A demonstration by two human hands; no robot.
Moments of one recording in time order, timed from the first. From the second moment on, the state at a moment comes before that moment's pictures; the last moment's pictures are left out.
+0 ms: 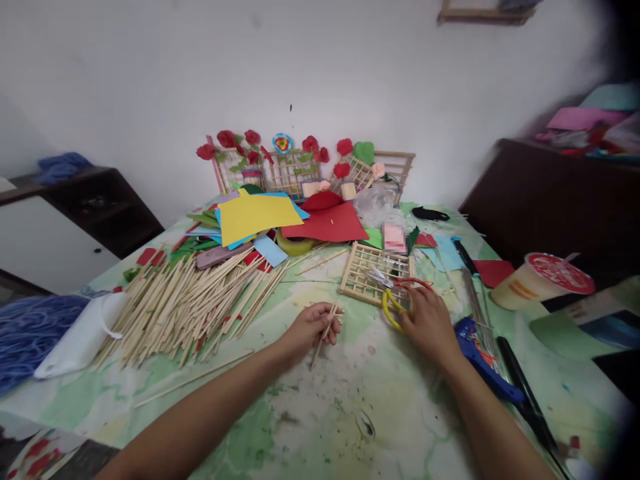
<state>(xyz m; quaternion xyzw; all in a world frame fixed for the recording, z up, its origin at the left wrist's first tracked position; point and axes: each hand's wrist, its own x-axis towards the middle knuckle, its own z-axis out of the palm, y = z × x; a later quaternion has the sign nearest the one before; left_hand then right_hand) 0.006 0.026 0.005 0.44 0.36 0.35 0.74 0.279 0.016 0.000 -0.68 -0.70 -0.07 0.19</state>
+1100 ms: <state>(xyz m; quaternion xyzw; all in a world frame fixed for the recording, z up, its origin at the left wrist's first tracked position) 0.006 0.022 0.006 0.58 0.43 0.38 0.58 0.246 -0.005 -0.005 -0.68 -0.65 0.02 0.33</state>
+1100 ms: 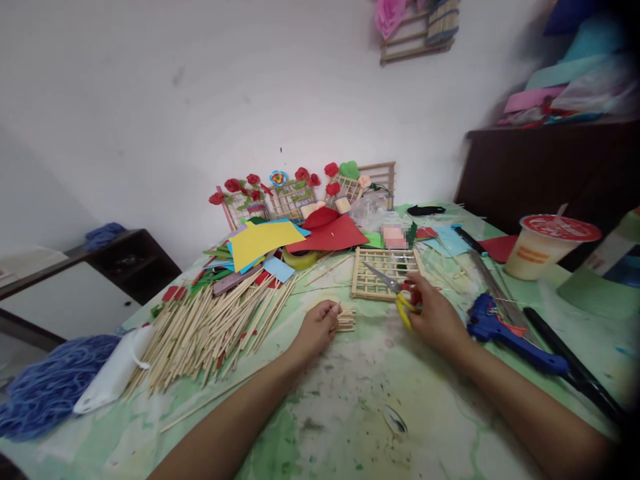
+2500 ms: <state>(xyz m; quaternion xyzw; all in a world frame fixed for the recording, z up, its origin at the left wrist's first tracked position) 0.003 0.010 0.016 0.72 0.36 0.43 0.42 0.204 -0.042 0.019 -0.54 -0.77 0.22 0.25</state>
